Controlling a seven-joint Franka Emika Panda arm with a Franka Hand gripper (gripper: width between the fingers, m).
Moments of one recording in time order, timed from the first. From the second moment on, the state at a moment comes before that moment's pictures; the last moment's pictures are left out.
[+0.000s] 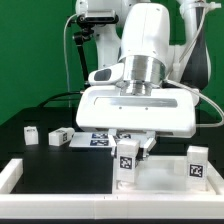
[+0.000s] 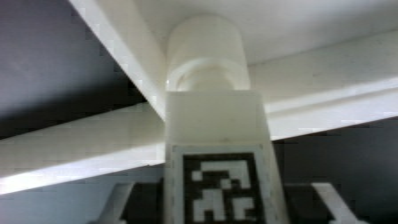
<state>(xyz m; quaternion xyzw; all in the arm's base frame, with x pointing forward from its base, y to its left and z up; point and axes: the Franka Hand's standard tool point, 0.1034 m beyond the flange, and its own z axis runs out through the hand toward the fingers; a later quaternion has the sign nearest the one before) 0.611 0.003 0.073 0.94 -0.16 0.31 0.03</state>
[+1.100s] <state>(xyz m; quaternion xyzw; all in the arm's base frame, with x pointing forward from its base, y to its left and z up) 0.614 -0.013 0.090 0.95 -0.18 0.27 0.02</state>
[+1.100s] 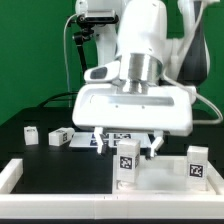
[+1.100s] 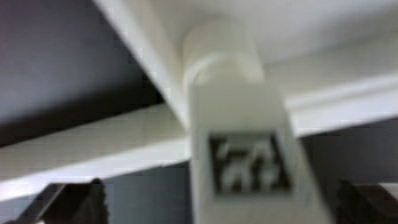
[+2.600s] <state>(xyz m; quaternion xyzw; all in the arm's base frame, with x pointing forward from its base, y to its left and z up) 0.609 -0.007 0.091 0.96 -0.26 -0.09 -0.10</state>
